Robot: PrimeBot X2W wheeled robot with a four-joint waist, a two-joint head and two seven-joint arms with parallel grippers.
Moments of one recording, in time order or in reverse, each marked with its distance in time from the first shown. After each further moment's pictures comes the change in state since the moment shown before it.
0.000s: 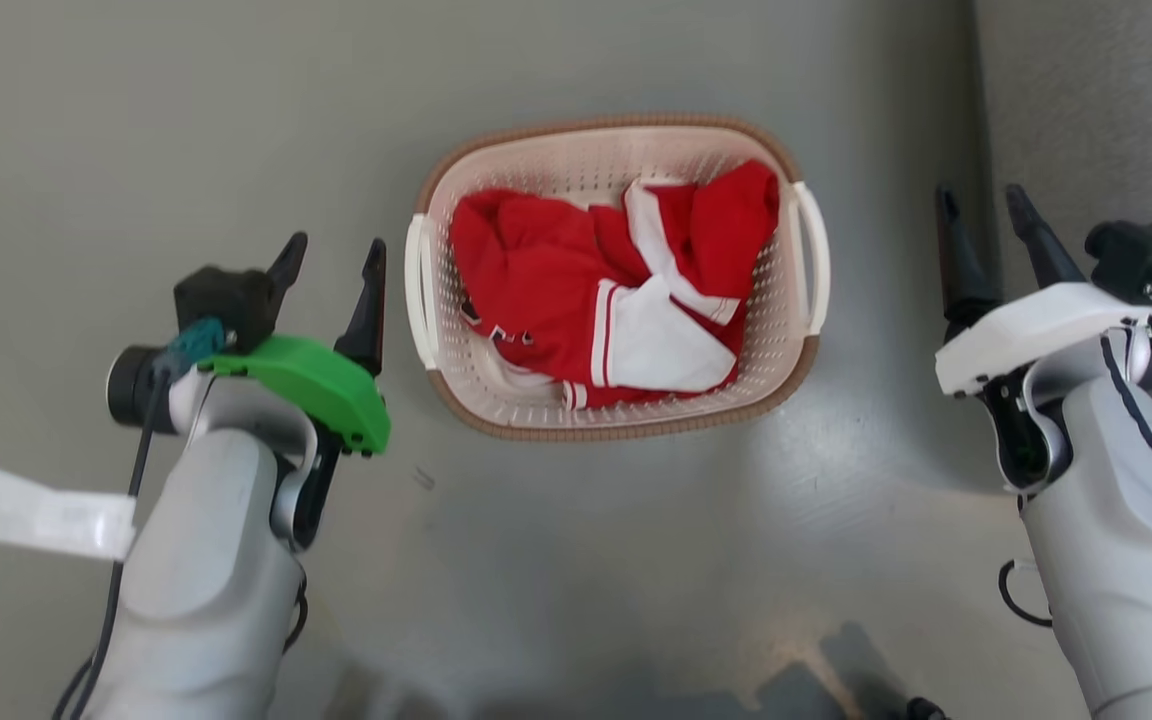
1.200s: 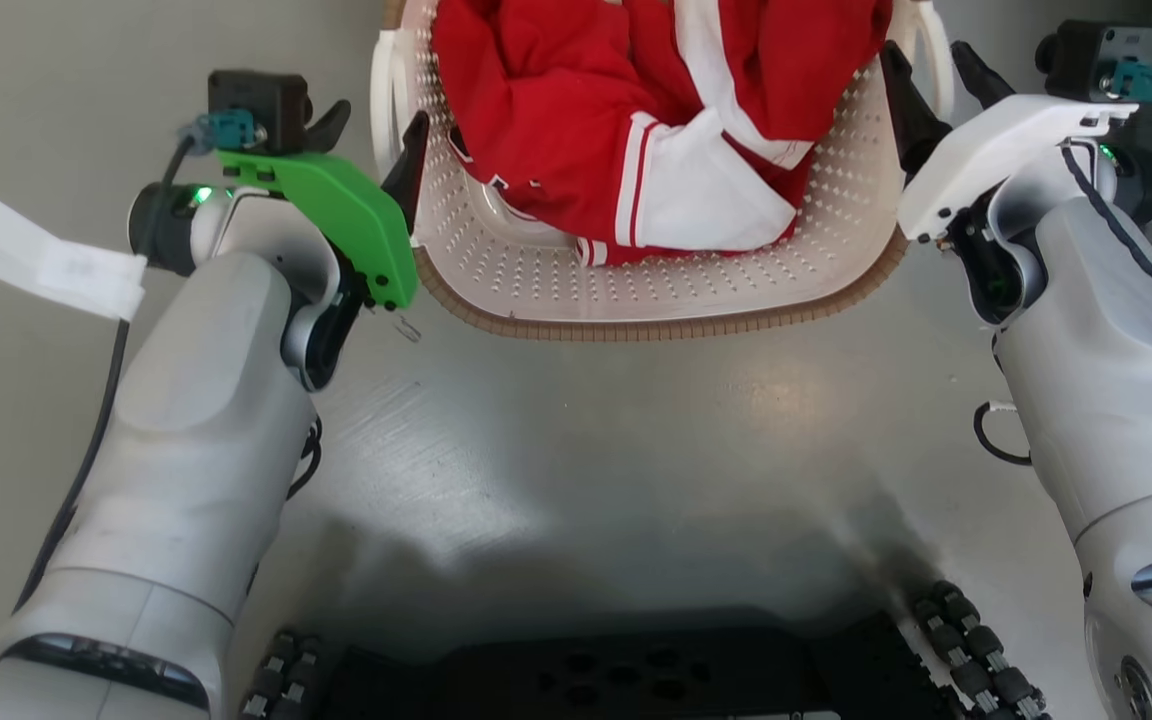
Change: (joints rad) left arm -0.377 -0.013 -0.212 0.285 -0.213 -0.017 0.145; right arm -0.392 0.016 0.086 0.334 0.018 0.001 0.115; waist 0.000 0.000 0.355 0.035
